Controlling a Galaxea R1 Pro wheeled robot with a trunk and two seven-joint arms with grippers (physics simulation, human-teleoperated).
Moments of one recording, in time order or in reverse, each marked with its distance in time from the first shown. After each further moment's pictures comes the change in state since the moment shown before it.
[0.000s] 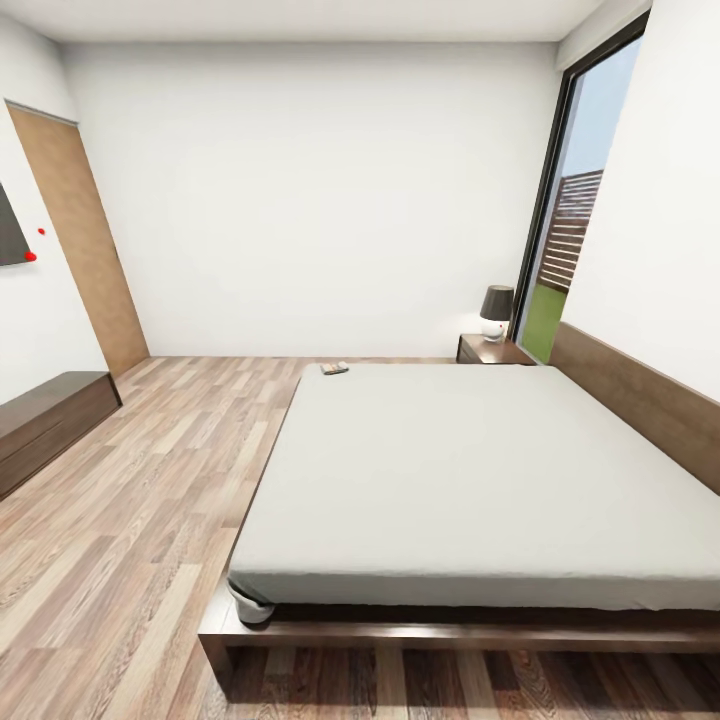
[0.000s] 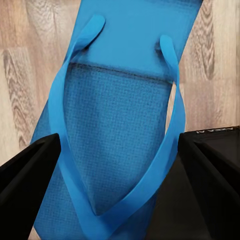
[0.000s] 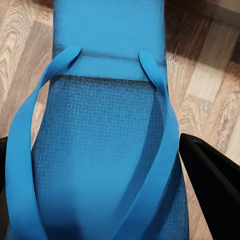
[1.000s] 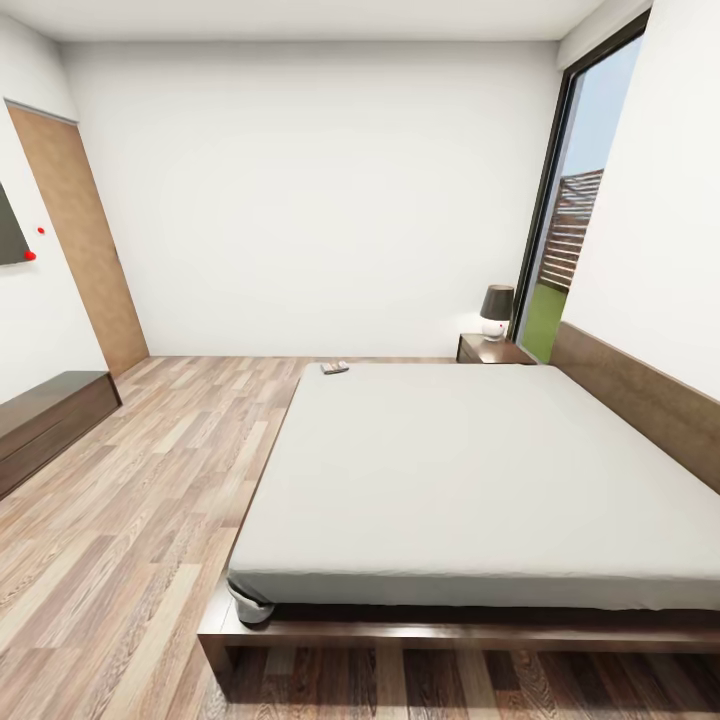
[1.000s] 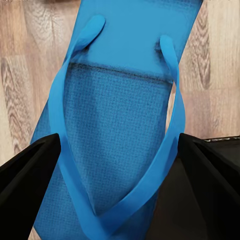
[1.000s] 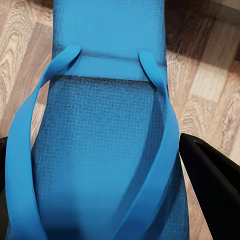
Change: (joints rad) left arm 0.001 0.001 0.008 0.000 0.002 -0.037 -0.012; right arm 0.000 0.007 -0.011 0.002 0.000 0.001 0.003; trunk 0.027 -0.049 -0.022
